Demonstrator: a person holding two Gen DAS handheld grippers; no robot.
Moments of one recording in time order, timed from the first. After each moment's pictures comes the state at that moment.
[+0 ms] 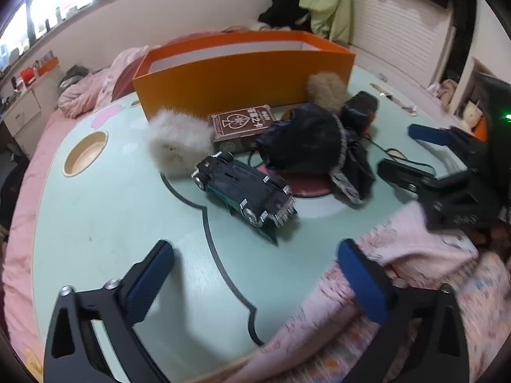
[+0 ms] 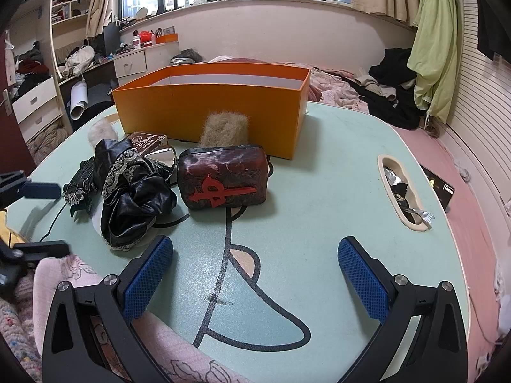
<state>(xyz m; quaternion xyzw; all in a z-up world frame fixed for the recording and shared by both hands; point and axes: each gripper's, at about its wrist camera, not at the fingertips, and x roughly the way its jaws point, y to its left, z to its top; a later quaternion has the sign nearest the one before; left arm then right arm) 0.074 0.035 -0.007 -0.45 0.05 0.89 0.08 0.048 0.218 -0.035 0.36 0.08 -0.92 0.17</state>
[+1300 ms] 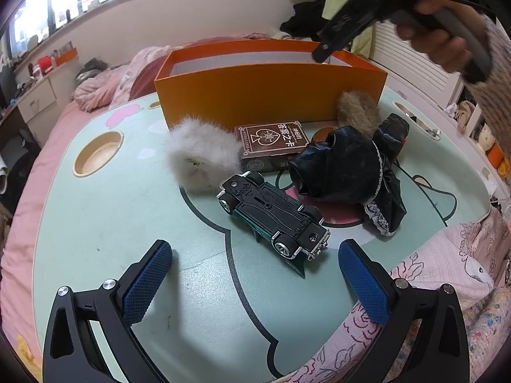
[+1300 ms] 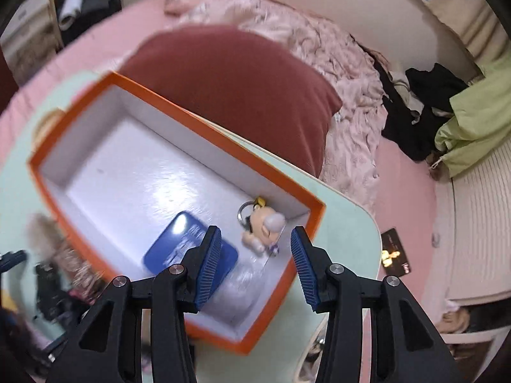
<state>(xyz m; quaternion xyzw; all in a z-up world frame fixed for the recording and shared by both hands) 0.061 0.020 -0.010 -0.43 0.02 0.90 0.05 -0.164 0.128 0.040 0.51 0.28 -0.80 0.15</state>
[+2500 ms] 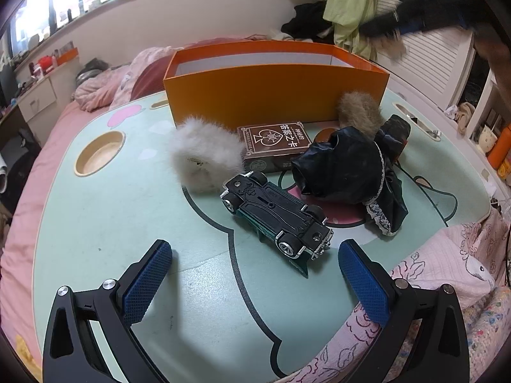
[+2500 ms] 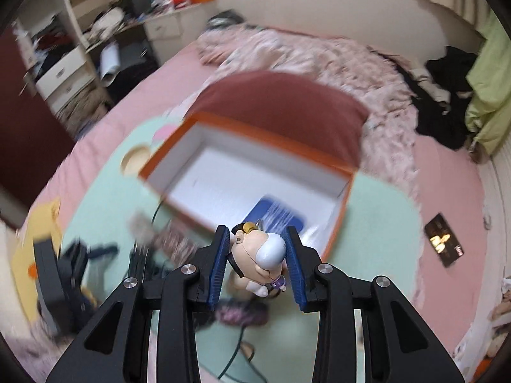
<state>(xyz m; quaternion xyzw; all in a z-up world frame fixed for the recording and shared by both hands) 0.062 0.023 -0.010 -0.43 0.02 0.90 0.05 -0.076 0.175 0.090 0.48 0.13 -0.82 0.28</state>
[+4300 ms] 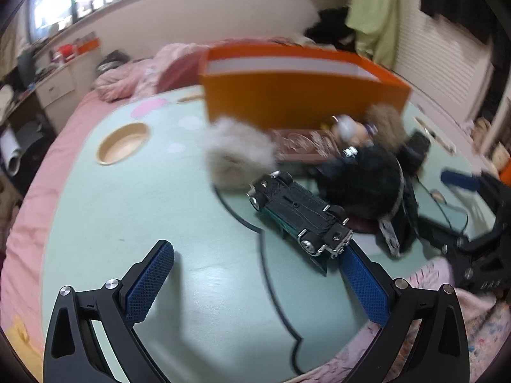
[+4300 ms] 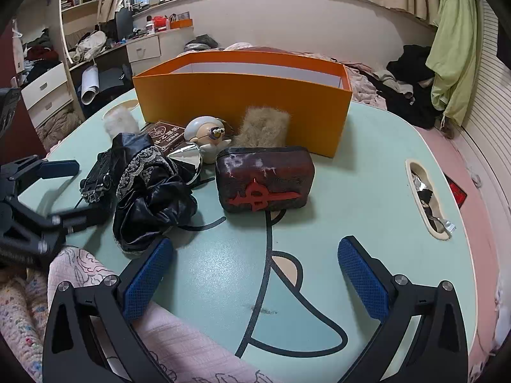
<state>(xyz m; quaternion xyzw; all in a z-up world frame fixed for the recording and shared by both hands) 0.071 0.007 -0.001 -0.41 -0.01 0.91 -0.01 0.030 0.207 -0.034 0.38 0.10 -0.90 0.20</state>
